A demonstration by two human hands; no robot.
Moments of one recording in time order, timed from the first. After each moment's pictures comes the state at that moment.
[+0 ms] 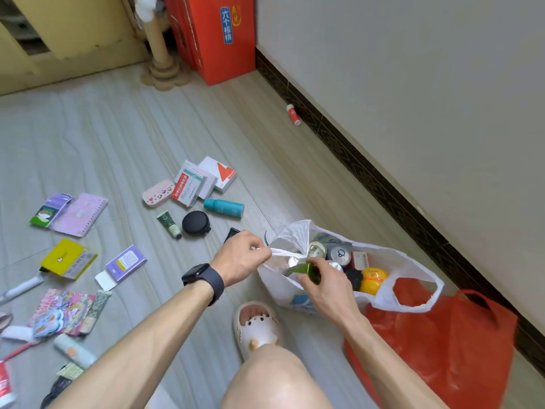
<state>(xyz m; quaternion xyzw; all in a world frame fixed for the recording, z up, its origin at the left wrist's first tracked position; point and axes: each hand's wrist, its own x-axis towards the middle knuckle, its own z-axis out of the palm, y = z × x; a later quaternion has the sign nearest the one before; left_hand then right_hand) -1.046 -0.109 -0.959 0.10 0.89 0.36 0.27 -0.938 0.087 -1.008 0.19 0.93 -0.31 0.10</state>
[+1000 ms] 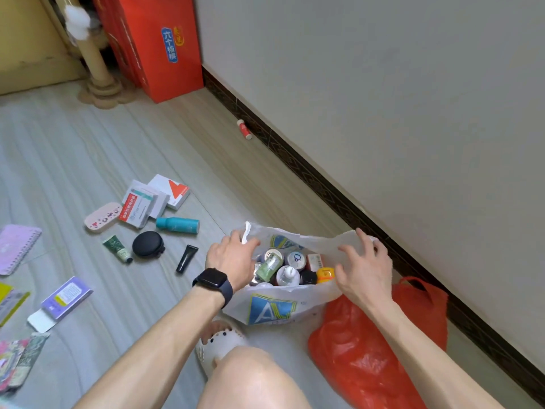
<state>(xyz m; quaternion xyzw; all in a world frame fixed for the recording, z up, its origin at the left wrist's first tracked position) -1.035 -0.035 -0.957 0.27 0.95 0.03 0.12 -0.904 0.213 -0.969 0.24 0.97 -0.01 -0.04</state>
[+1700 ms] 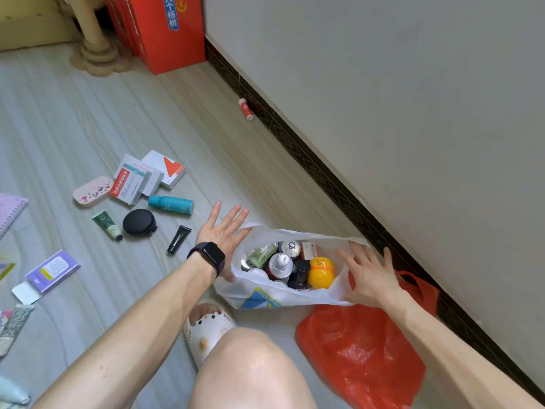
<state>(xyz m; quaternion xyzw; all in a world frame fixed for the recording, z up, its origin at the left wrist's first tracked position) -1.057 -0.039 -0.990 0.39 0.87 -0.26 0.15 -0.886 0.267 -0.986 0.11 0.96 0.10 0.25</state>
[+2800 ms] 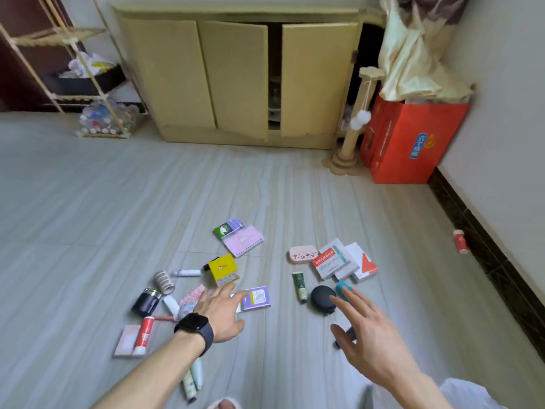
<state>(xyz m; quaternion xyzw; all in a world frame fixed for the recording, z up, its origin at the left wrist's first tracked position) -1.013 -0.395 -0.958 -0.09 0.97 0.06 0.21 -1.069 -0.078 -0.947 -0.28 0.95 -0.17 0.02</state>
